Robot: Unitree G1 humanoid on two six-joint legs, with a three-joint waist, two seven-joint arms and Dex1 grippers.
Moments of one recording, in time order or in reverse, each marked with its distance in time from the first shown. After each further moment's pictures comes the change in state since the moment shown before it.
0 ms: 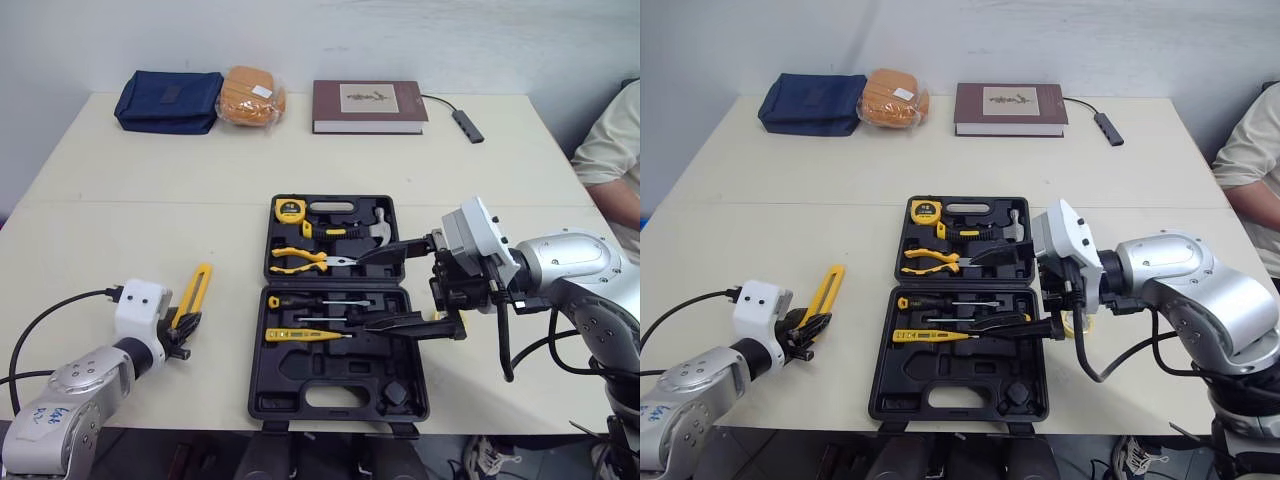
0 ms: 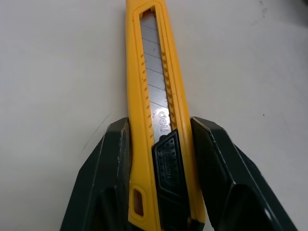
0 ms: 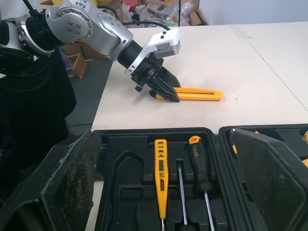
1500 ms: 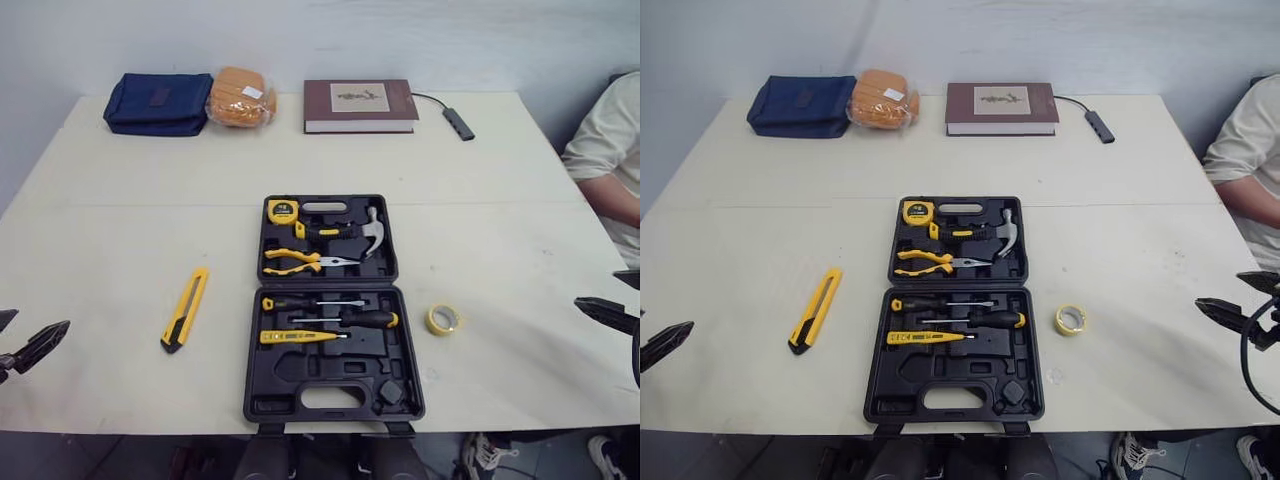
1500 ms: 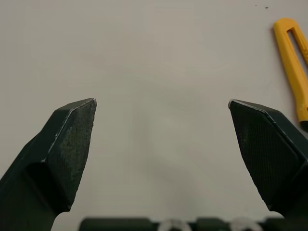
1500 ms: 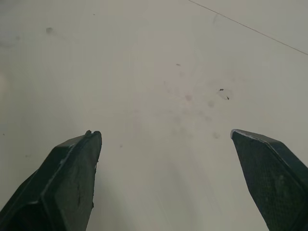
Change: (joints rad) left arm 0.233 0.233 0.560 0.485 -0.056 -0.451 -0.587; right arm 0.633 -0.223 -0.666 0.644 -0.356 -0.304 -0.019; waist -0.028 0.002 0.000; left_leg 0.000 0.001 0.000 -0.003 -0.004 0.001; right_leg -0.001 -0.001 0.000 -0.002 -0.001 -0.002
